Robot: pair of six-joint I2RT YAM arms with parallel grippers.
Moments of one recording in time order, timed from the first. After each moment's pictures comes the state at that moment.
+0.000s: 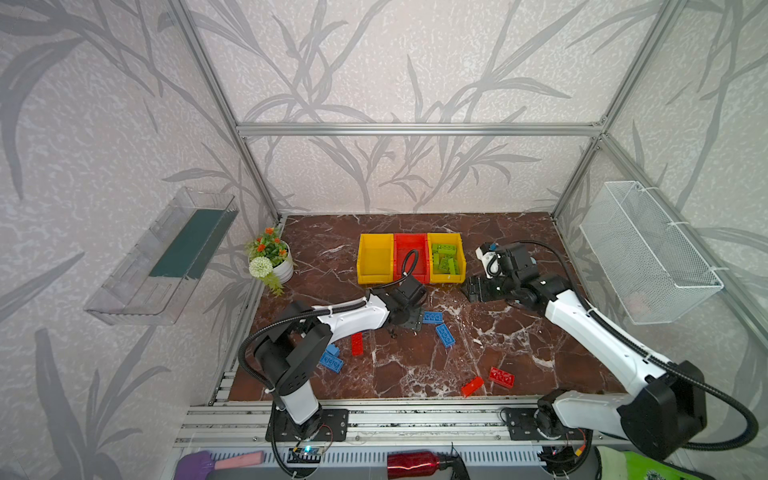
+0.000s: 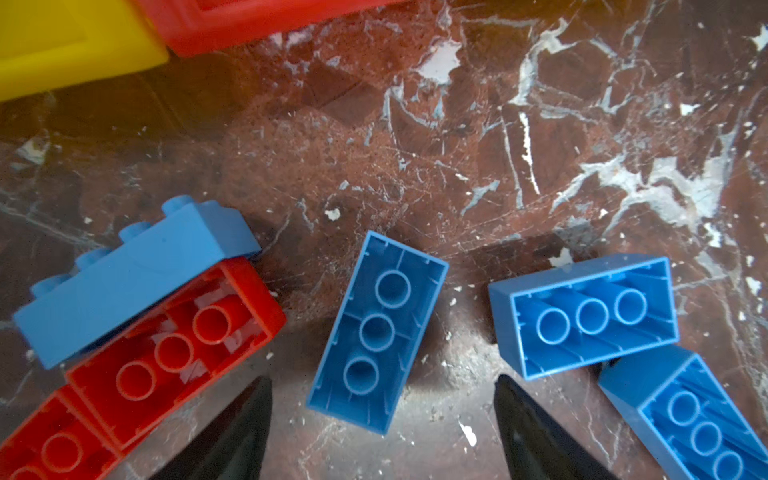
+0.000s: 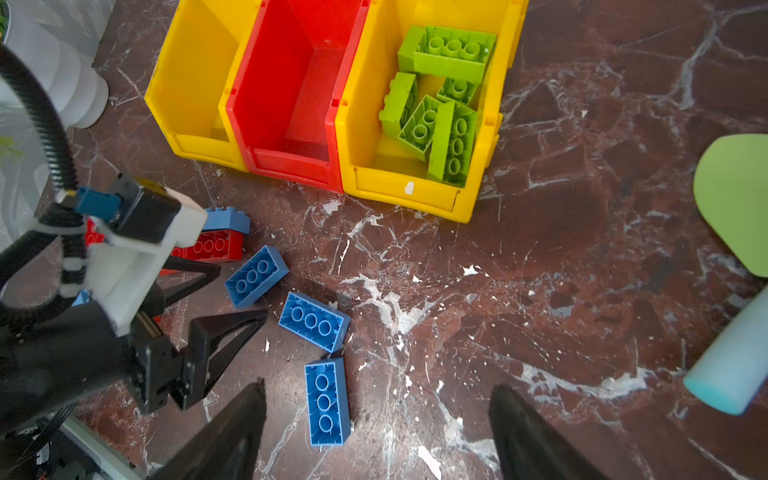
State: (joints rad) left arm -0.78 1.72 1.01 -0.44 -0.16 -0.51; right arm 0.42 1.25 1.02 -0.64 -0.16 0.27
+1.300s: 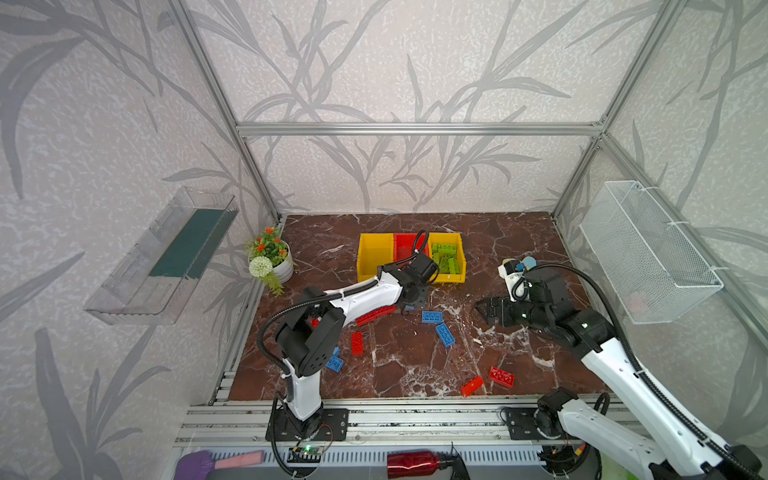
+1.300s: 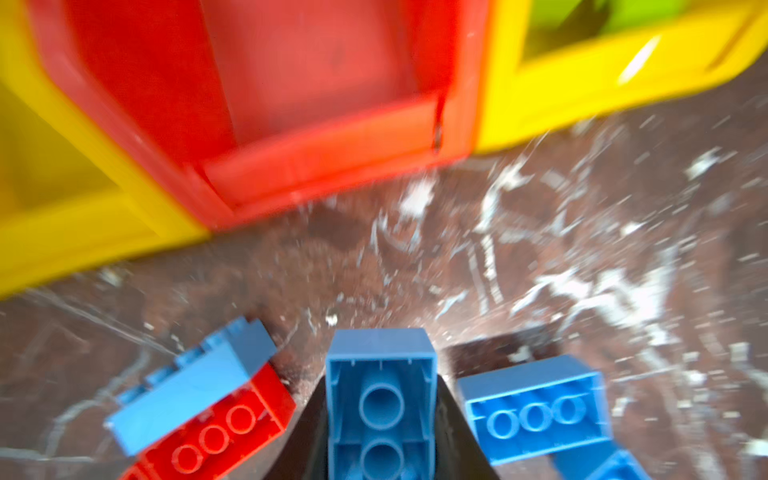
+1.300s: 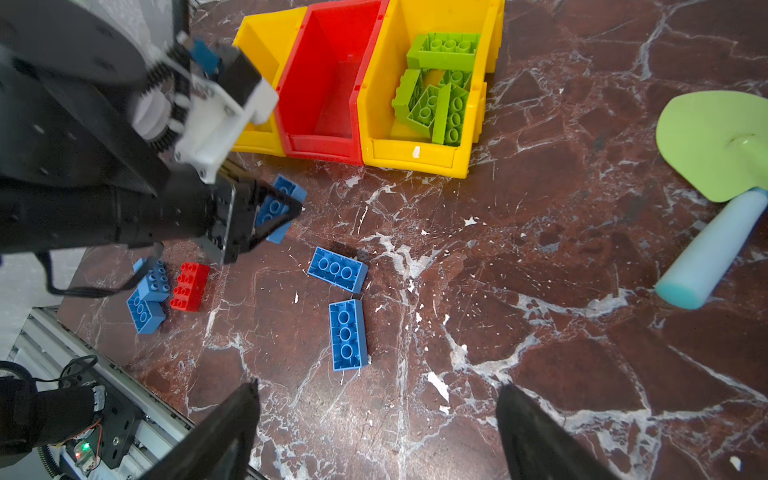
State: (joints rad) left arm -0.75 1.86 1.40 -0.65 -0.21 -0.44; right arm 0.42 0.88 0.85 -0.72 -0.19 0.33
